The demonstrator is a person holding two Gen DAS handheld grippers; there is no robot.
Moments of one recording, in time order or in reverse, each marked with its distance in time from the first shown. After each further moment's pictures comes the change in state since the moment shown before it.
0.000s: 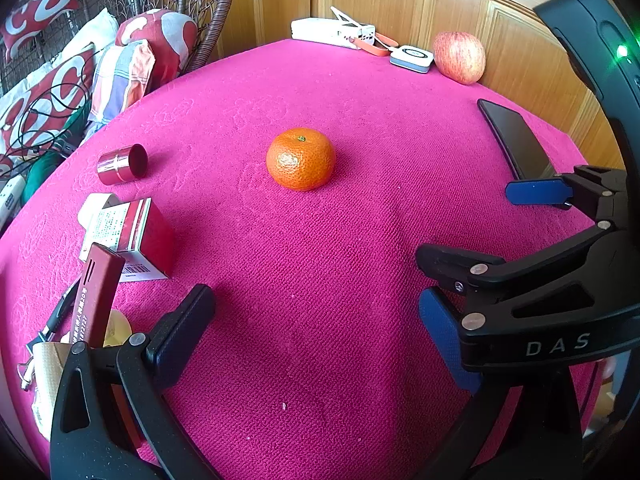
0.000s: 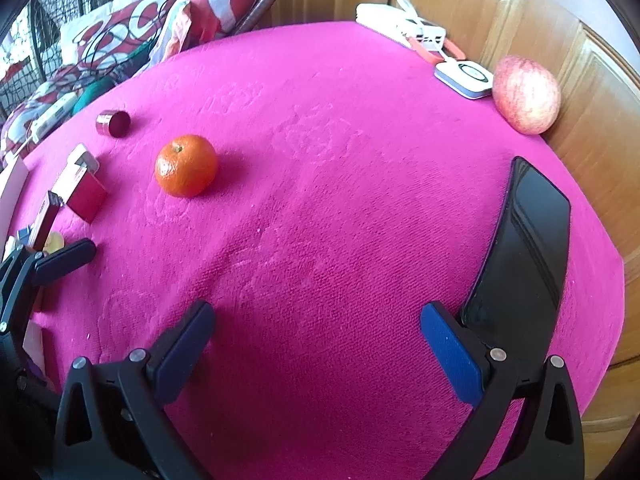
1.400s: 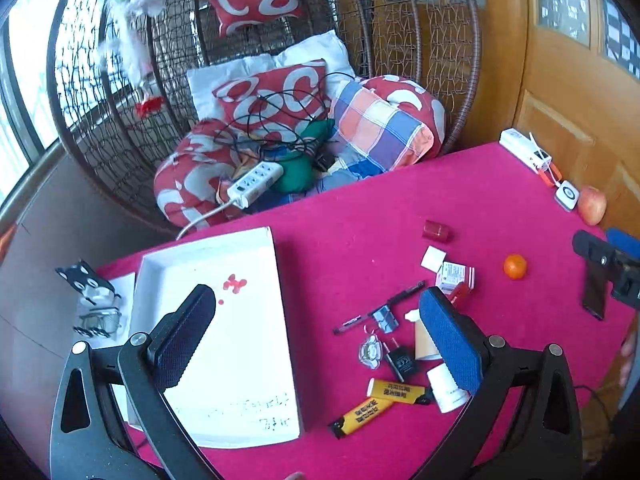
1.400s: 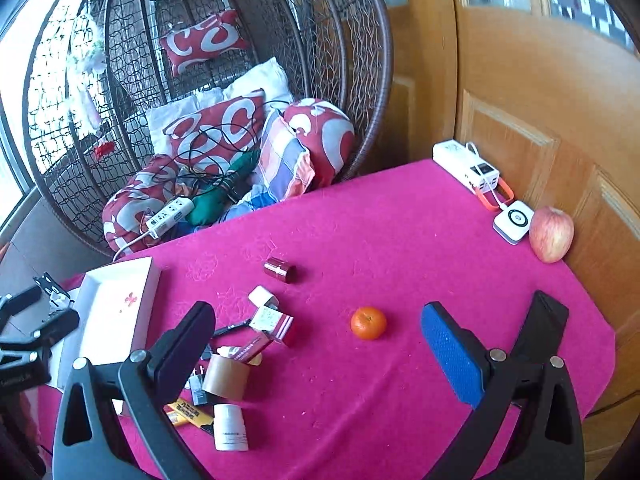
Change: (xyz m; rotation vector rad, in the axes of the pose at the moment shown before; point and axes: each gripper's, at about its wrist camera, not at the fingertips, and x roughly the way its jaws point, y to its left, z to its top) left arm -0.253 0.167 -0.014 -0.390 -0.057 0.427; right arm -0.162 0.070 0.053 0.023 -0.319 0.233
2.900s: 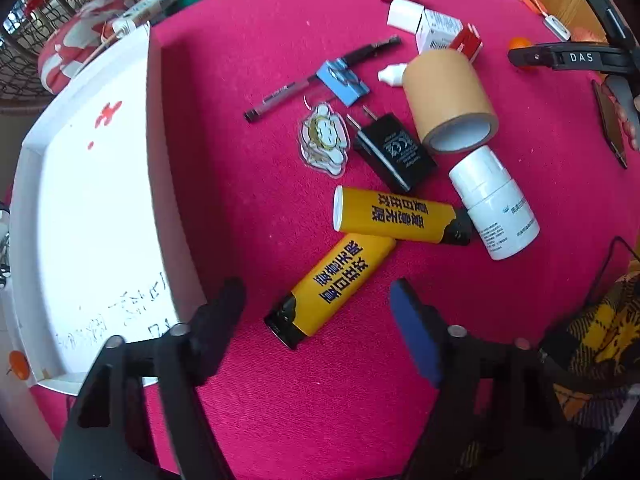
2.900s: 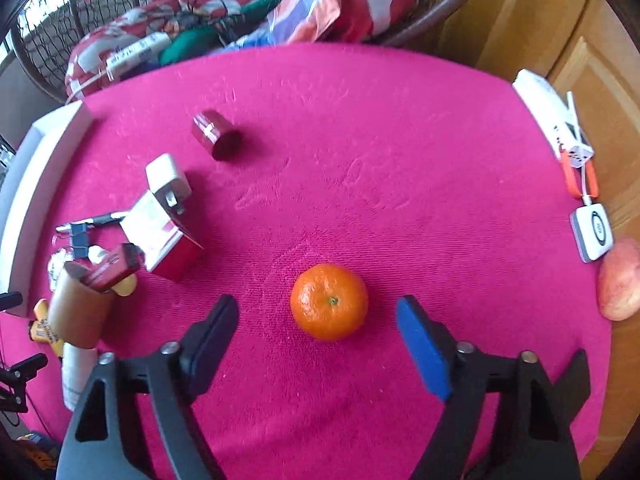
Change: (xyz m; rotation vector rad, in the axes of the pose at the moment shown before) left arm 0.123 -0.038 -0.128 0.170 0.507 -0.133; right arm 0.174 -0.034 -0.029 -0.348 0.458 -0.005
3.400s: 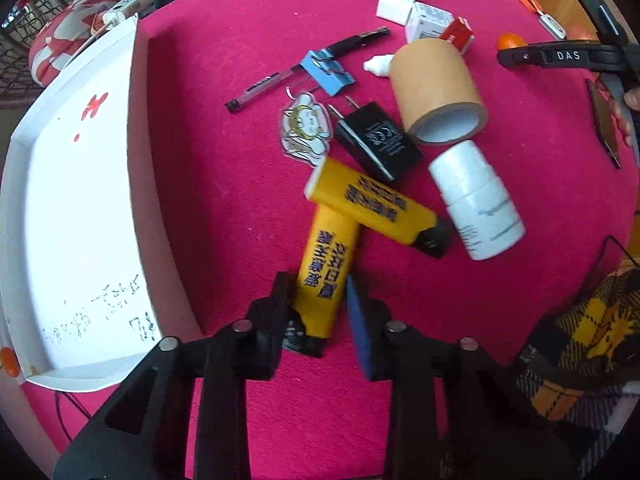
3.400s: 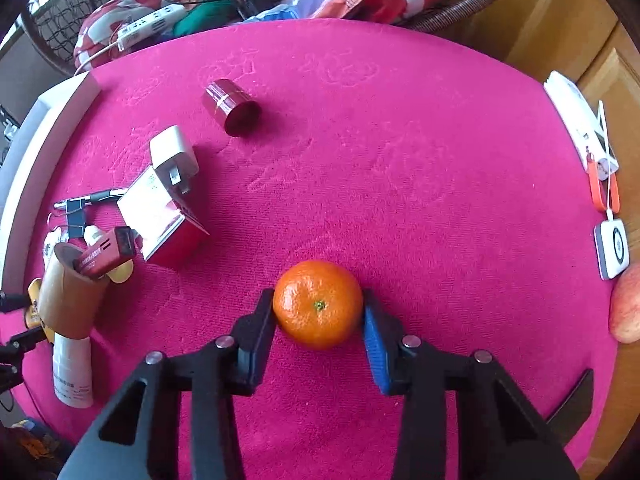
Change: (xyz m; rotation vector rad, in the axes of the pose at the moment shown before) left arm 0.002 -0.009 0.008 -0.008 0.016 -0.055; right arm 0.005 0.002 0.000 -0.035 0.051 0.043
